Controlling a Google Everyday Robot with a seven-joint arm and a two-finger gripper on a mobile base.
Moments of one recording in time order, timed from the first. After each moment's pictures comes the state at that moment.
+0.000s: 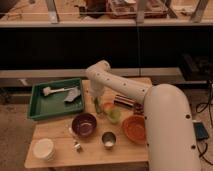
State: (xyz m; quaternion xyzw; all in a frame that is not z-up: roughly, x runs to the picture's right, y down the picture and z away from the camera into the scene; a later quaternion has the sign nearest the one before) arm -0.055 0.048 0.880 -0.16 -0.28 -0.67 0.67
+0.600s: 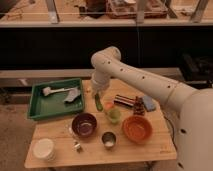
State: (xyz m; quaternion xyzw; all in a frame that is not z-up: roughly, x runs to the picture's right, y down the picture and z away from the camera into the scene) arm -0.042 0.037 0.753 -0.13 -0.31 -0.67 0.67
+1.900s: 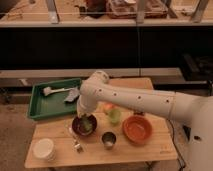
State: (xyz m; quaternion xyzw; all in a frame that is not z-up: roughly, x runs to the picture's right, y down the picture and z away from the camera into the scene) arm -0.117 0.124 0.755 -0.06 -0.33 -0.71 0.61
